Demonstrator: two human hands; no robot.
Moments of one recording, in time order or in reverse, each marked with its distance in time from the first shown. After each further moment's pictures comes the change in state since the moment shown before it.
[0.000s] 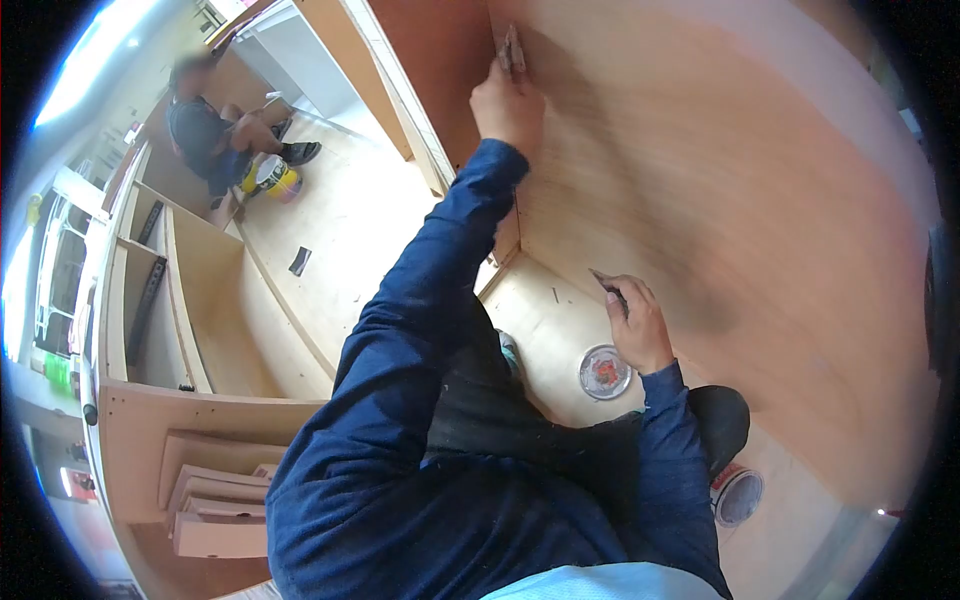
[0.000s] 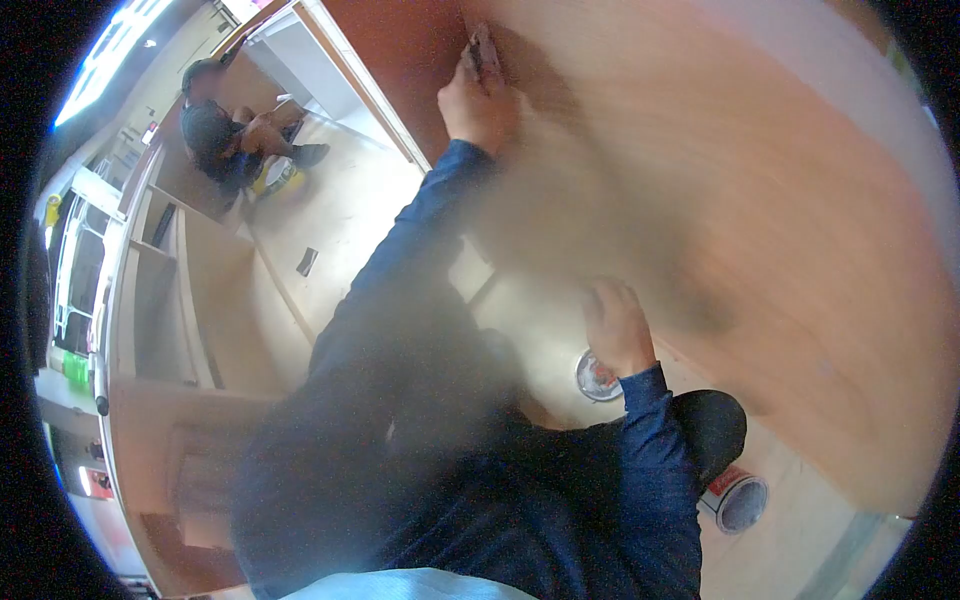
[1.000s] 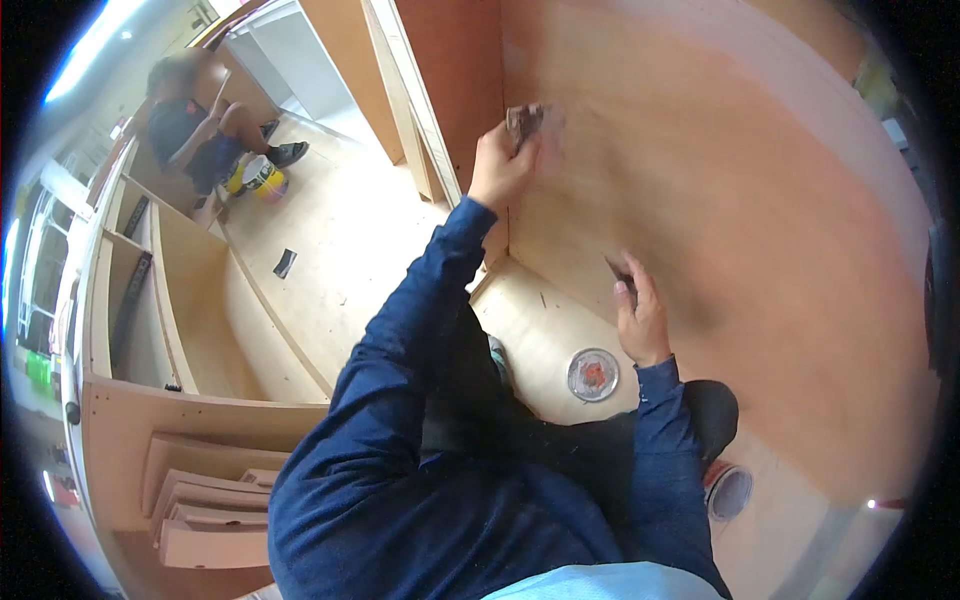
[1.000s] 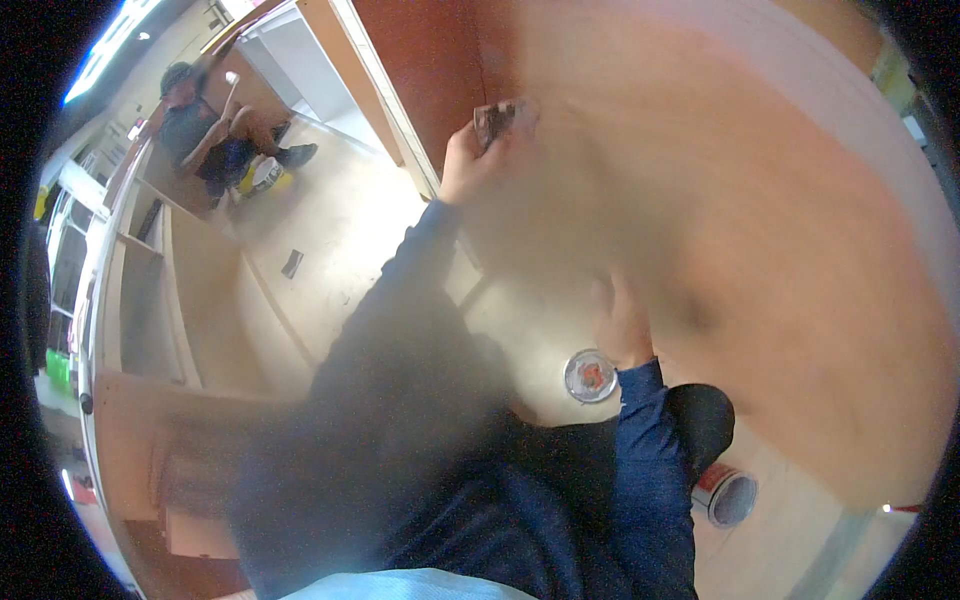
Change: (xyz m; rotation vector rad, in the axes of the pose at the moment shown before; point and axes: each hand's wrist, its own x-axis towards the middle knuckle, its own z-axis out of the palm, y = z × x) left_hand -0.061 -0.038 -0.031 -0.770 -0.351 -0.075; right_hand -0.005 0.006 0.007 0.013 0.131 0.220
